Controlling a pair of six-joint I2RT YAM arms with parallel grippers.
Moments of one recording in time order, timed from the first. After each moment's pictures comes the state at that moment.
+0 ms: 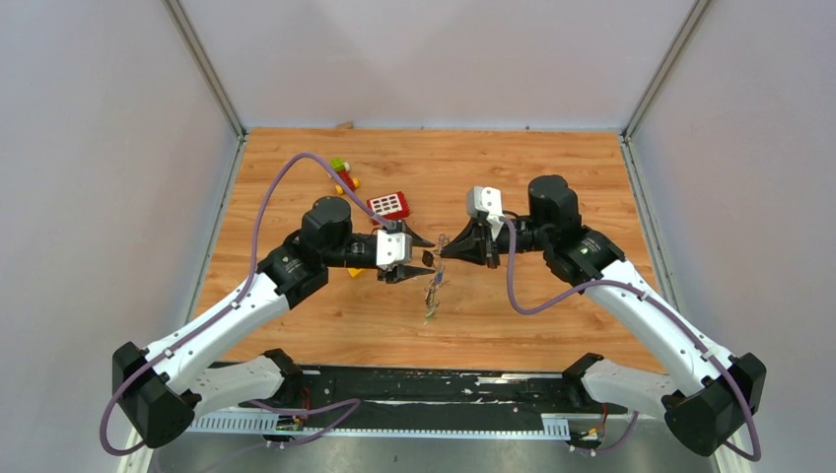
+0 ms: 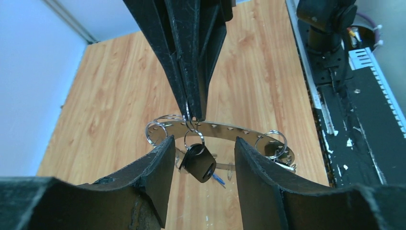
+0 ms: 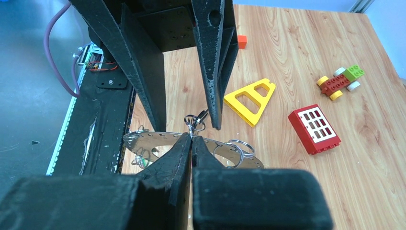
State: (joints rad) left arm -0.74 1.03 0.91 -0.13 0.75 0.52; right arm 0.59 1.09 1.04 -0.27 -0.91 -0.37
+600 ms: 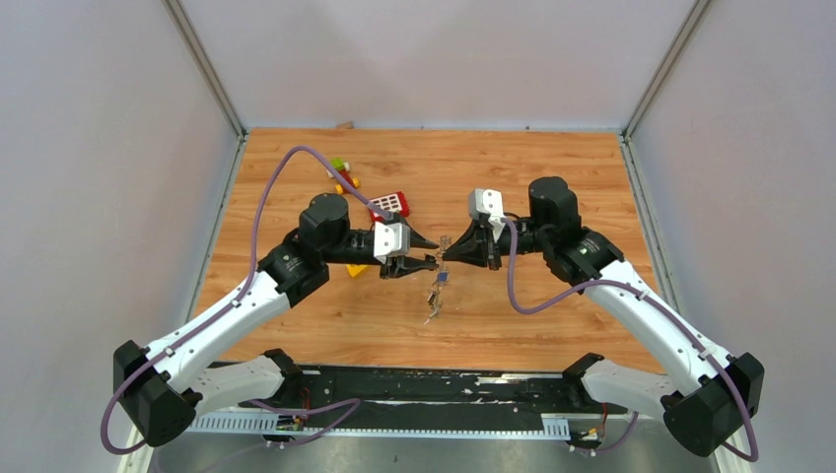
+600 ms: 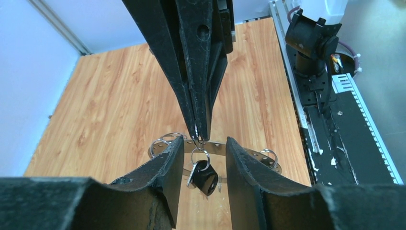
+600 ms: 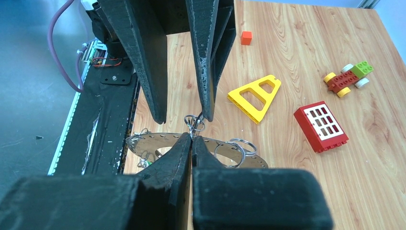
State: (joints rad) left arm -0.74 1.05 0.92 -0.06 0.81 0.39; right arm 0.57 1.09 1.01 -0.27 -0.95 -0.38
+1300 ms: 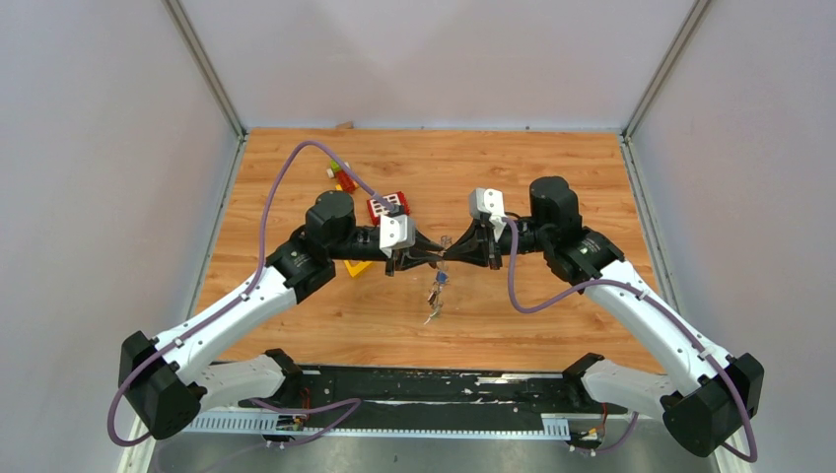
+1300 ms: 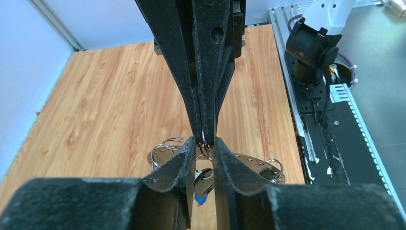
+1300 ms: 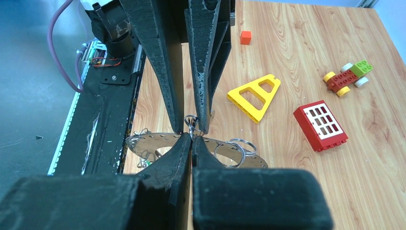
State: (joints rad) left arm -0.74 1.10 0.92 0.01 0.80 0.32; right arm 0.57 1.09 1.01 -0.27 -0.96 -0.38
